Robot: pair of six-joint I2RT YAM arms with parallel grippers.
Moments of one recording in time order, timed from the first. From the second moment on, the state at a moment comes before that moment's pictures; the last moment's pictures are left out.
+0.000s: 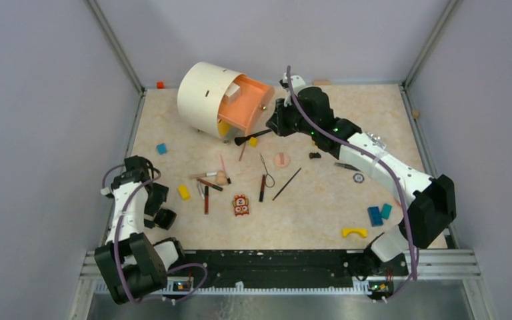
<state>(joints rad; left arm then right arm) 0.35 1.10 0.72 -0.97 -0.28 -0.95 0.68 1.52 1.39 -0.25 -0.10 0.31</state>
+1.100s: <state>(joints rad) 0.36 1.24 0.60 -0.71 -0.22 -0.96 0.69 1.52 1.38 -0.25 -0.13 0.32</state>
